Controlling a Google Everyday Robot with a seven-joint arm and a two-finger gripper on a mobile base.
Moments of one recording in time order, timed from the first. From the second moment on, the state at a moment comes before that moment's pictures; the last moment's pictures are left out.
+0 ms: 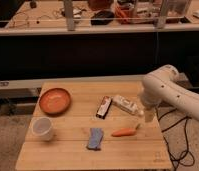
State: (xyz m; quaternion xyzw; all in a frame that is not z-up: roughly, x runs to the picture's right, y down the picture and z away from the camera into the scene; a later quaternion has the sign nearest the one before) arm 0.250 0.108 0.736 -0.26 0.00 -0.07 0.96
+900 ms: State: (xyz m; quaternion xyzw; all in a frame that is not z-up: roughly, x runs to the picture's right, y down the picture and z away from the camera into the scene) arm 0.250 0.121 0.771 -0.24 -0.03 -0.09 0.96
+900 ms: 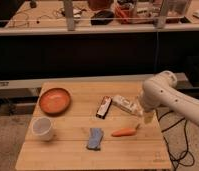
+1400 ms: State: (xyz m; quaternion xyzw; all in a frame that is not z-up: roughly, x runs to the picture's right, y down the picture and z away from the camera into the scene) arm 0.248 0.126 0.792 -0.24 -0.03 -0.10 0.96
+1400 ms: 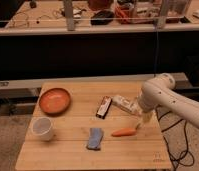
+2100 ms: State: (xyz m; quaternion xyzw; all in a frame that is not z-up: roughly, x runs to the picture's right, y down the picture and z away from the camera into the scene) arm 0.241 0.134 0.827 -0.25 -0.04 -0.09 0.96
